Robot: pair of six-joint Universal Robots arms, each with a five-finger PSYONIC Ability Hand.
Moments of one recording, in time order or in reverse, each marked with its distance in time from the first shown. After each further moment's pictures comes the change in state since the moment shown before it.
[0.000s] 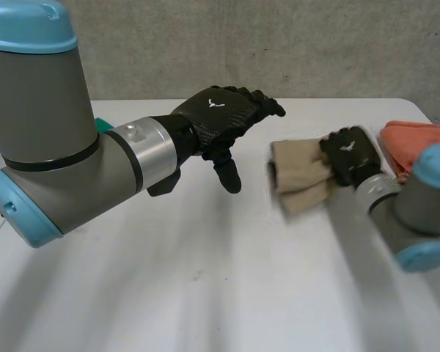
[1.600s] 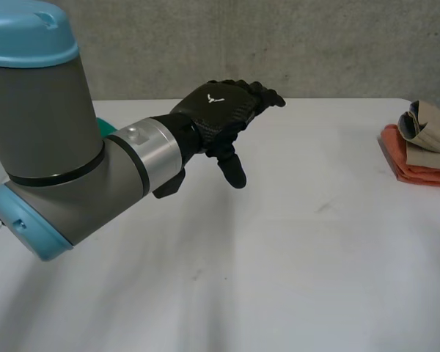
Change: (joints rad) left arm -0.033 0.035 -0.051 0.074 -0.084 -0.066; right arm -0.677 0.187 -0.754 0.538 -0.060 0.016; left_hand 0.000 0.000 0.000 0.000 0.000; right_hand -0.712 -0.952 -0.939 -0.953 -0.818
